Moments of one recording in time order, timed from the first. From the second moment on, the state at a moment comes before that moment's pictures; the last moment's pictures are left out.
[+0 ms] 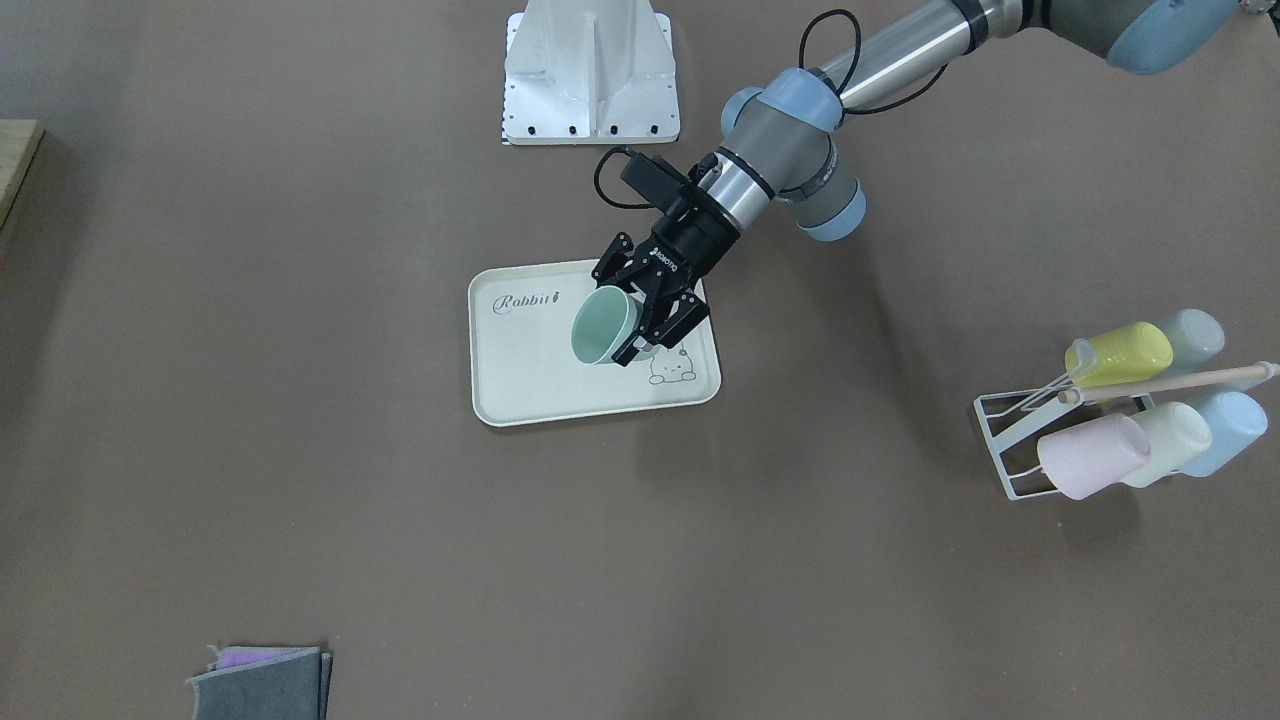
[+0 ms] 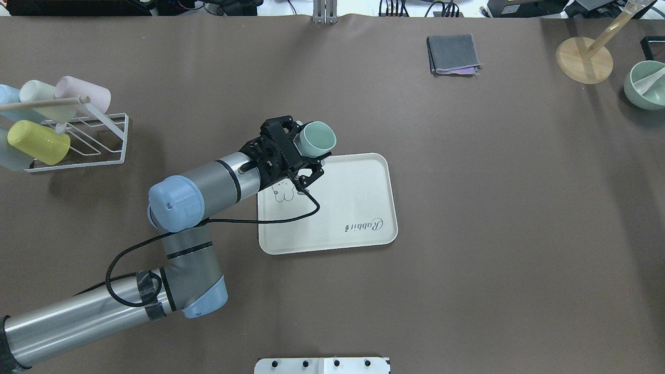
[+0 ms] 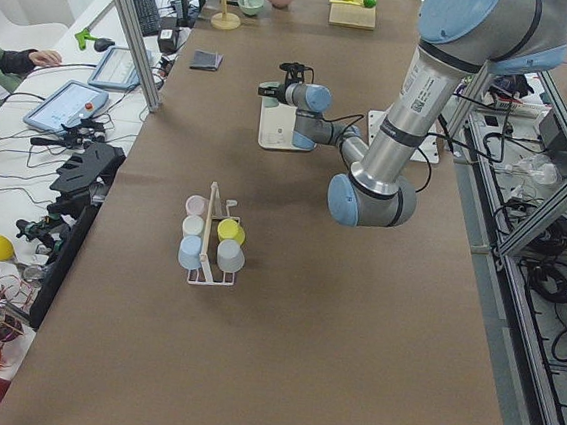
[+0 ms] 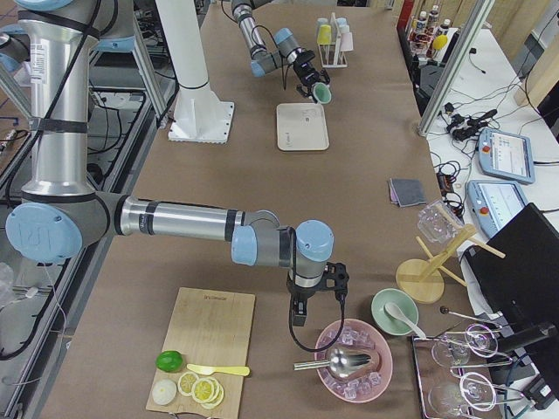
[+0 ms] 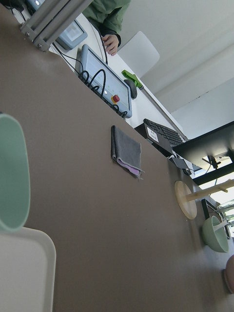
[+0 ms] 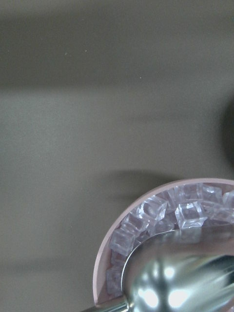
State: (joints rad) left arm -0.46 -2.19 -1.35 -2.94 -1.40 -0.15; right arm 1.52 -1.66 1.59 -1.54 2.24 0.02
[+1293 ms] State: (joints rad) left arm -0.41 -2.25 -1.07 -3.30 -1.49 -0.36; right arm 1.52 -1.66 1.59 -1.54 2.24 0.02
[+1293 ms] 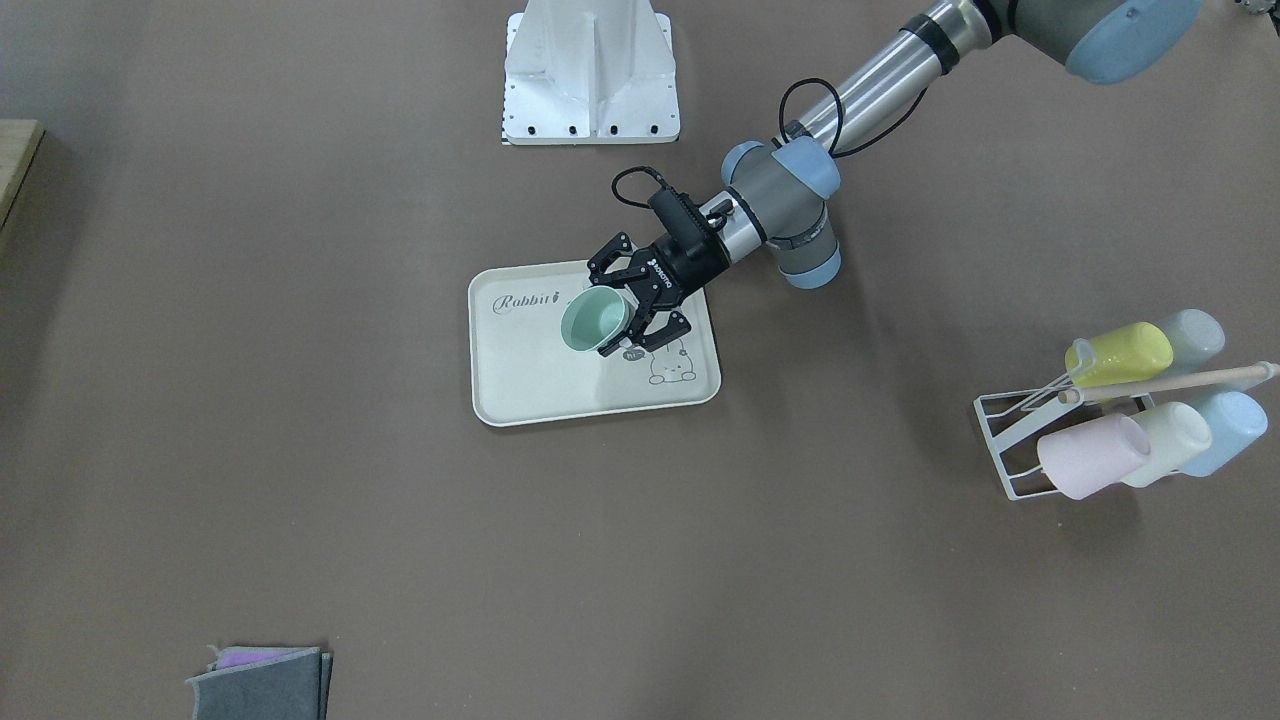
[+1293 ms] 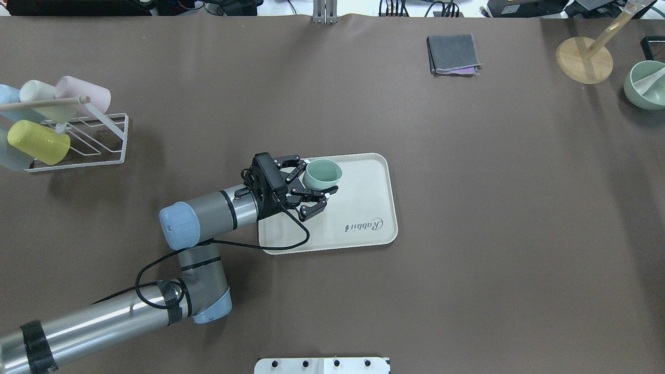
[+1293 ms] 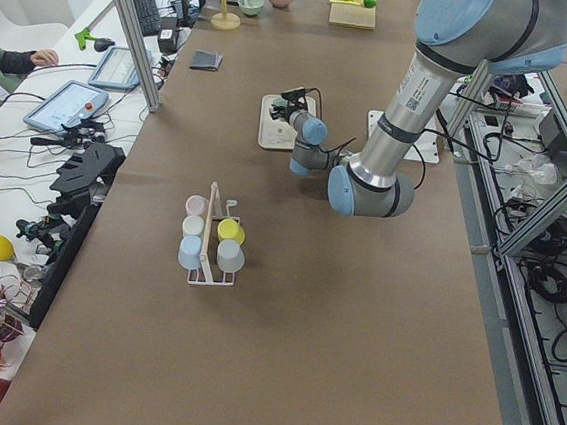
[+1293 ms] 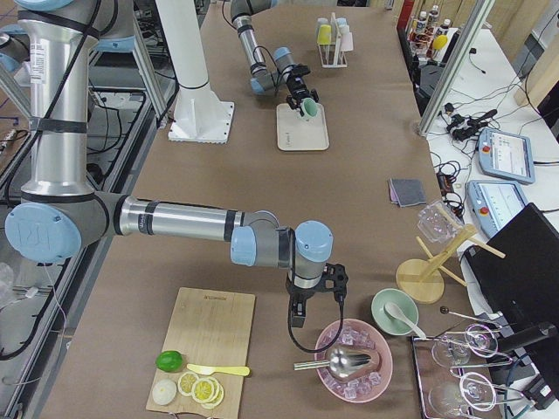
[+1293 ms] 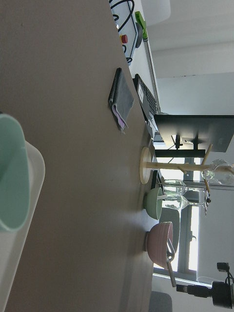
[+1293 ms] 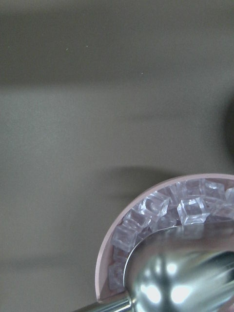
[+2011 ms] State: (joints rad) left arm -0.40 -2.28 -1.05 -3.26 -1.52 -0.31; right arm 1.52 -1.66 1.59 -1.54 2.24 0.02
